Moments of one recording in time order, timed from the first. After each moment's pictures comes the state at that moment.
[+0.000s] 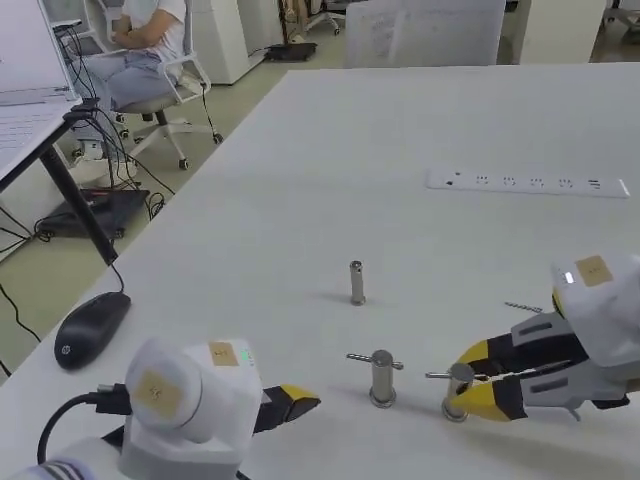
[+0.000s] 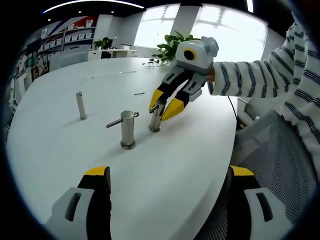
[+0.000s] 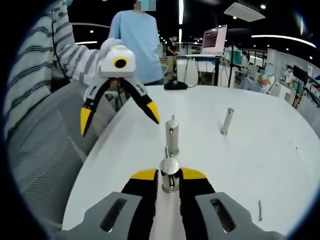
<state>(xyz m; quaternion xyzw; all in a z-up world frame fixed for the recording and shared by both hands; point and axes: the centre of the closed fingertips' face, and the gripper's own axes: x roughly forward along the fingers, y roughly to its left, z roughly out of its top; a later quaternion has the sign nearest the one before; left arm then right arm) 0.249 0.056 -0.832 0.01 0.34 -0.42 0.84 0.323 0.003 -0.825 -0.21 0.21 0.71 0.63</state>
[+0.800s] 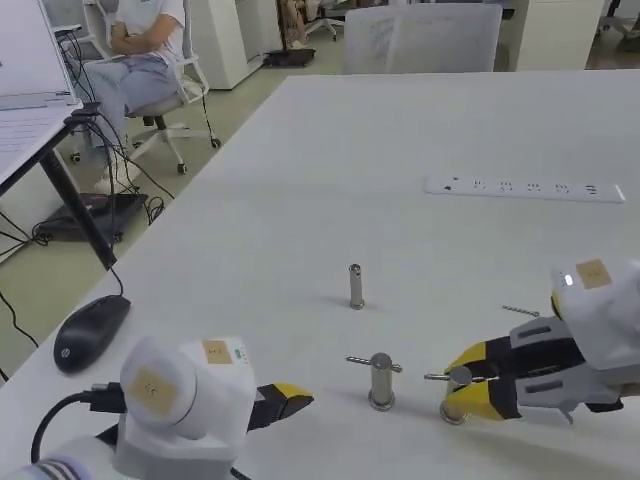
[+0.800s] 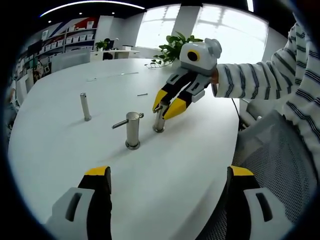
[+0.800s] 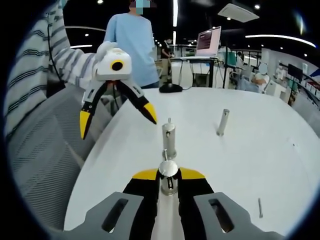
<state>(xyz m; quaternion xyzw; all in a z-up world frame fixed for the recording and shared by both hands) 0.252 0.063 -0.829 0.02 0.34 -0.41 0.84 0.327 0.005 -0.823 -0.20 0.21 0.70 0.66</state>
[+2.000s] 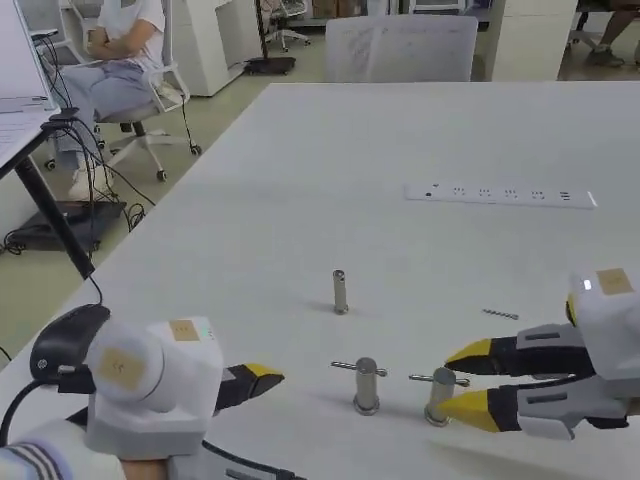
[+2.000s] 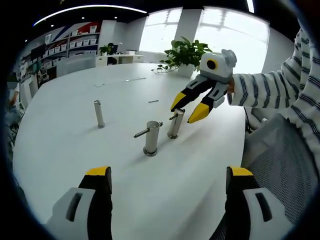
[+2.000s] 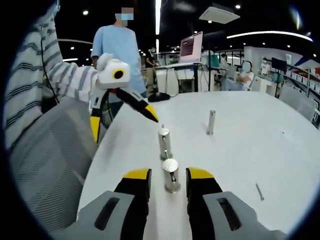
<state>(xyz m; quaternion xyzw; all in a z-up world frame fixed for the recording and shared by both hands) 0.276 0.086 -0.819 0.02 0.32 -0.40 0.86 0.327 -0.013 -0.809 -0.15 0.22 0.66 0.71</state>
